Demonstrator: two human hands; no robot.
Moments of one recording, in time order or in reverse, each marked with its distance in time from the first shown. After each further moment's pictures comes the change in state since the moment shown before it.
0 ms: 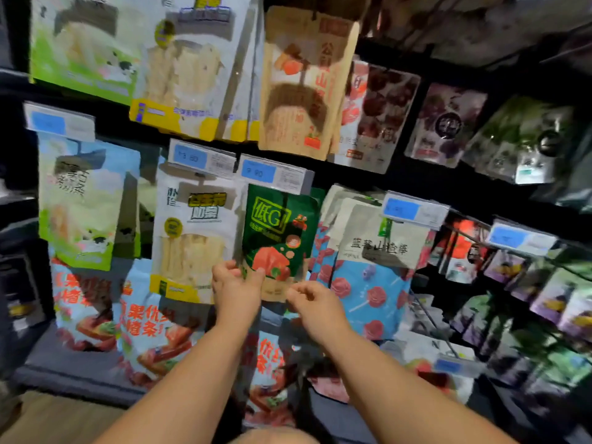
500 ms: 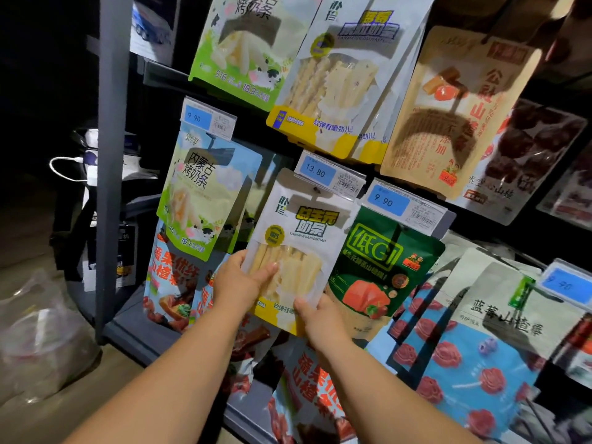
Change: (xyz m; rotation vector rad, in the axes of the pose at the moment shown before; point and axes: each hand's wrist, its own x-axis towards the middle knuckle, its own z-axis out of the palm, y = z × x) left_hand 0.093 -0.027 -0.114 0.088 0.042 -0.019; right_hand 0.051 -0.041 0.126 0.003 -0.239 -0.033
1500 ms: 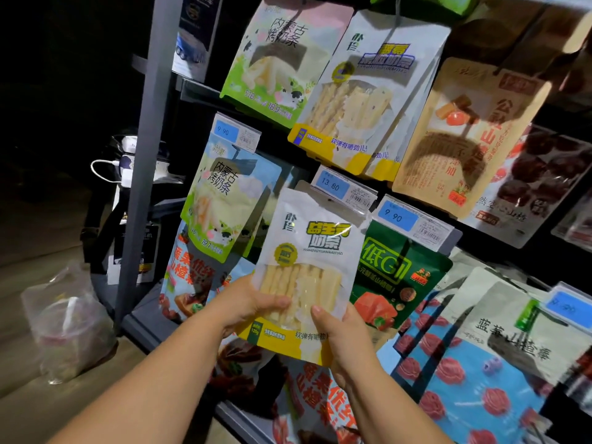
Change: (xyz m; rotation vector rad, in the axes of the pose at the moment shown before) left_hand -0.020 -0.004 -0.036 -0.310 -0.580 0.033; right_hand -0.026 0.005 -0.018 0.559 -0.117 -0.122
